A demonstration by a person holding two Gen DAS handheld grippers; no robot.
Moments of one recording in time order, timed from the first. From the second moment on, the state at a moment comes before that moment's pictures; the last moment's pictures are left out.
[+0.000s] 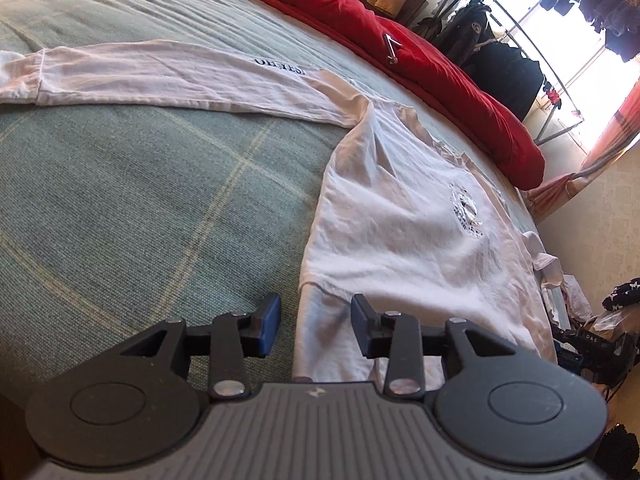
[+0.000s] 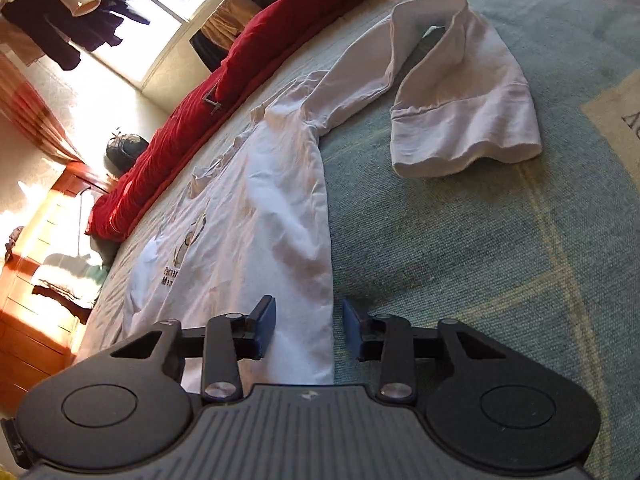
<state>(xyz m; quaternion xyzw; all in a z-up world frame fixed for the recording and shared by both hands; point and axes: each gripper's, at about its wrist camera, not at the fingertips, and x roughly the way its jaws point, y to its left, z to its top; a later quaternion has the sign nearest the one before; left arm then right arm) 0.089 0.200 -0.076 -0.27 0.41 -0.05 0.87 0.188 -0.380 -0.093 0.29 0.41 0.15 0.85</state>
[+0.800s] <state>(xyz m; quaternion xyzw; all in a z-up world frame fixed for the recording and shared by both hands) 0.084 0.198 -0.083 -0.29 0.43 -0.08 0.85 0.083 -0.283 -0.023 -0.12 0.36 0.28 0.88</state>
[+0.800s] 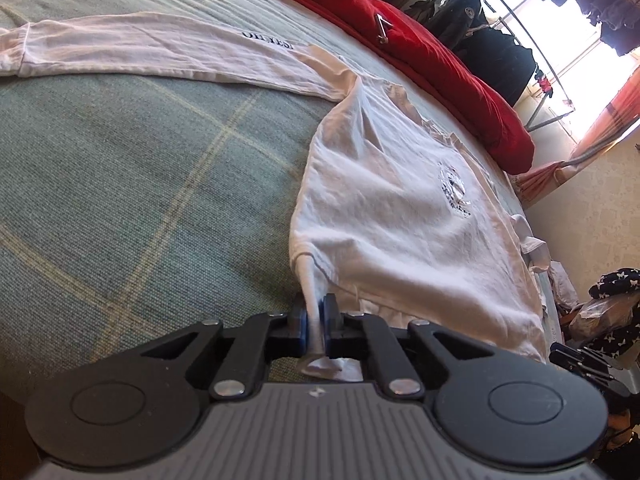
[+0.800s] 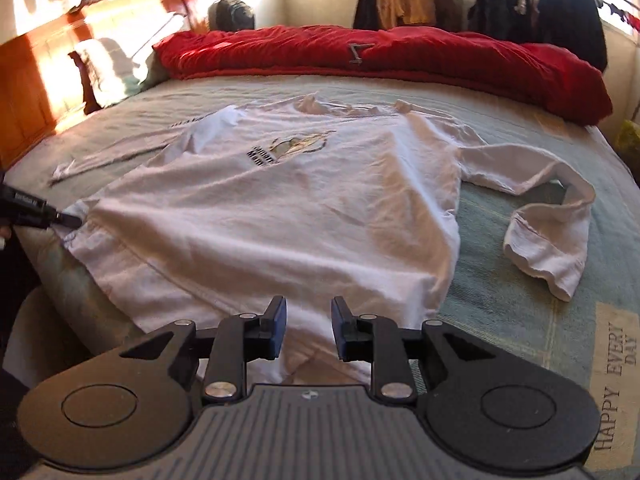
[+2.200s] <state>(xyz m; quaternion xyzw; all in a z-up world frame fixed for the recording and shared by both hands) 0.117 0.043 -0.040 0.00 0.37 -0.25 0.90 0.114 -0.211 -0.026 -0.08 0.36 0.31 0.87</state>
